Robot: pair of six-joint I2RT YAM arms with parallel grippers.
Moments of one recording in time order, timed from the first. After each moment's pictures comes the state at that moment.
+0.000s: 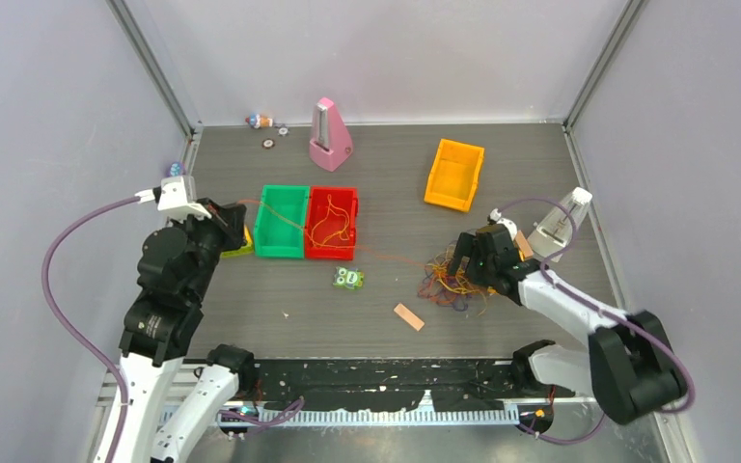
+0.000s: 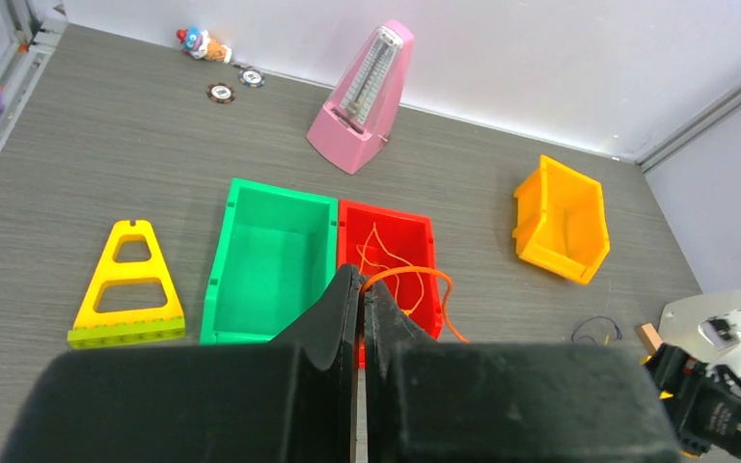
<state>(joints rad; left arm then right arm) -0.27 0.59 0.98 -0.50 -0.16 -0.37 0.36 1.11 0.48 -0.22 0.13 0.61</state>
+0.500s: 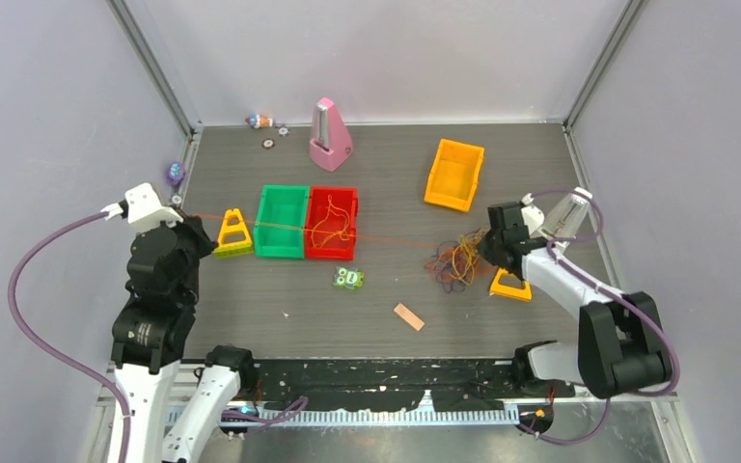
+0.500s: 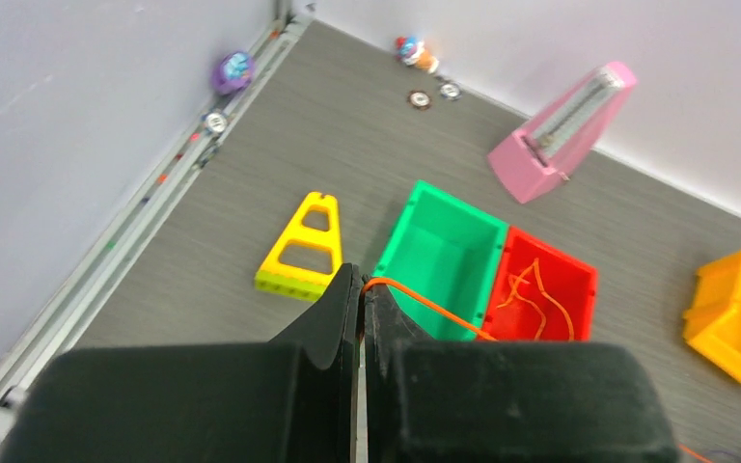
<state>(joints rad) -0.15 0.59 1.06 -0.67 -0.42 -0.34 0.23 1.32 0.63 -0.25 0.23 0.85</state>
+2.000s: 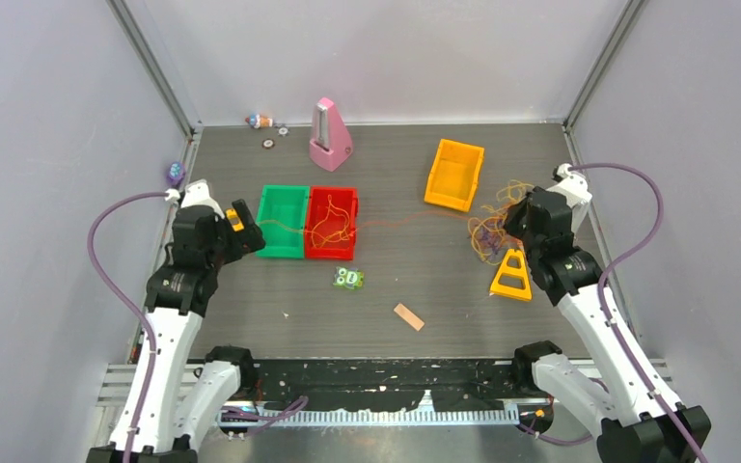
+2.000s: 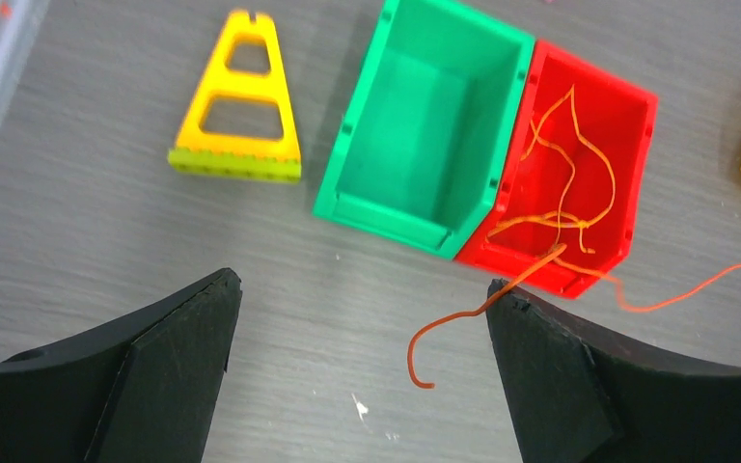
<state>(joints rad) -0.13 0.75 0.90 -0.69 -0.20 -0.37 0.24 0.86 0.81 -0.38 0.32 0.55</state>
